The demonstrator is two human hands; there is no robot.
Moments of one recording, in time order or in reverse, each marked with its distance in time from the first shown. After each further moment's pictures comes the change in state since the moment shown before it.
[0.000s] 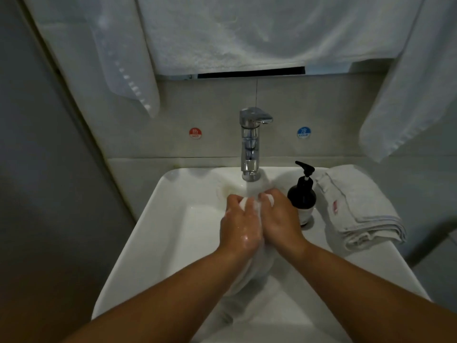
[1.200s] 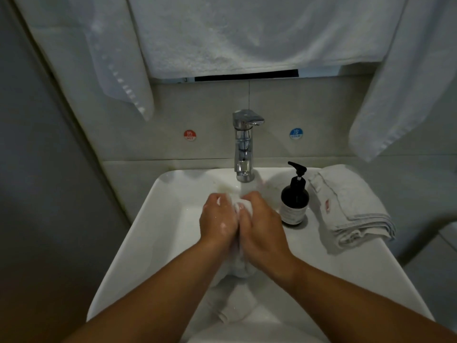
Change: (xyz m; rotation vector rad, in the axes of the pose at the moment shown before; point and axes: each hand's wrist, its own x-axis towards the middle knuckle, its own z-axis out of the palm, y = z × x) left_hand 0.014 0.002 -0.017 -0.002 0.084 -0.045; right_hand -0.038 -0.011 0.006 -0.048 -0.022 -0.268
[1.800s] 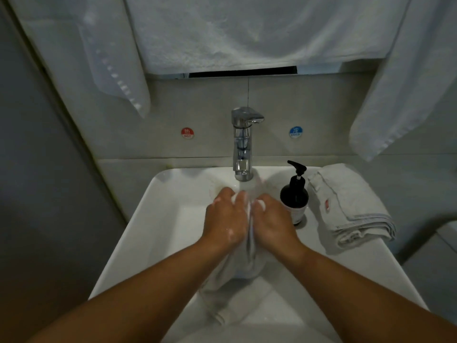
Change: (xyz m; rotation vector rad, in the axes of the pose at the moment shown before) left_hand -0.002 0.008 0.002 0.185 -0.106 0.123; right_hand 0.023 0.025 -0.011 -0.080 -0.055 0.244
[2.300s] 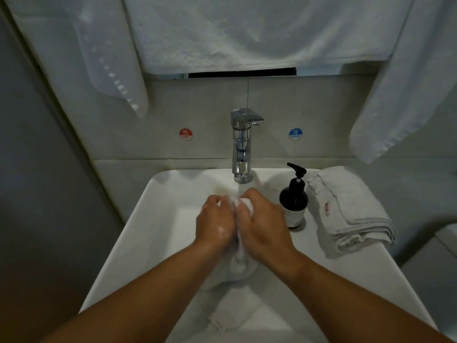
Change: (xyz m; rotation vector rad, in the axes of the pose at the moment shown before) left_hand 0.010 -0.015 0.001 -0.152 0.035 -0.113; right_hand -0.013 -0.020 0.002 0.015 0.040 -0.232
